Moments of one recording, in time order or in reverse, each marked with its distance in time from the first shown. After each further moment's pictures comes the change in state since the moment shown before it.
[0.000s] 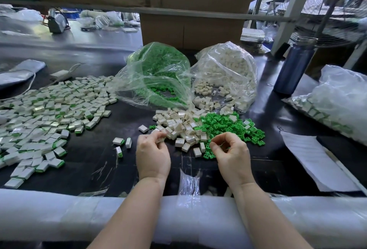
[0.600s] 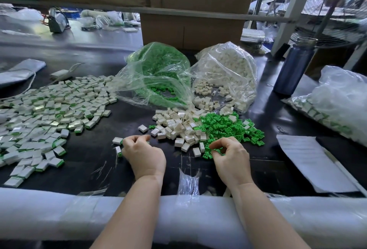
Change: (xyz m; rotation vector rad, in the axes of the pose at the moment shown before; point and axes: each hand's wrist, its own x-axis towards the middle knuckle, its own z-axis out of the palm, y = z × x) left_hand 0.001 0.001 -0.002 0.087 0.101 -0.201; right_hand -0.002 -0.003 -0.001 -0.259 -0.082 0.050
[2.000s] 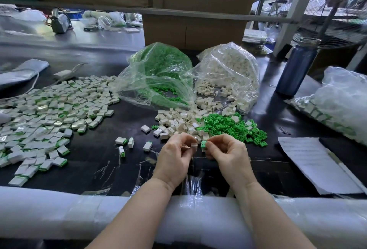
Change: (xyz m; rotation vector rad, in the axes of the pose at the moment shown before) left_hand -0.017 0.006 0.002 -0.214 -0.608 0.443; right_hand -0.001 -0.007 0.000 0.542 -0.102 0.005
